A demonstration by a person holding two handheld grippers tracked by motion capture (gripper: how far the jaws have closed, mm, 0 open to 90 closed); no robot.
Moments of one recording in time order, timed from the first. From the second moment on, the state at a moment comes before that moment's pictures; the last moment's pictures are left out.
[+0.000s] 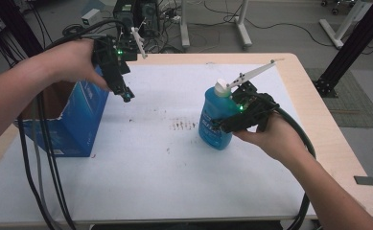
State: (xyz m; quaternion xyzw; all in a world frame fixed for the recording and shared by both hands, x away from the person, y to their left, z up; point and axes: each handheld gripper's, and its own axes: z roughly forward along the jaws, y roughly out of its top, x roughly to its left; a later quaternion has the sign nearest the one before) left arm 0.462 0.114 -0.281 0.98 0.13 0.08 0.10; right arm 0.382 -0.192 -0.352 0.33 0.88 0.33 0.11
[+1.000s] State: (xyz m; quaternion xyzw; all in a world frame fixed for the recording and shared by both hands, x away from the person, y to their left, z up) left arm 0.459 0.117 -0.277 0.98 0.13 0.08 0.10; right arm 0.379 -0.196 -0.356 0.30 0.88 0.36 0.11
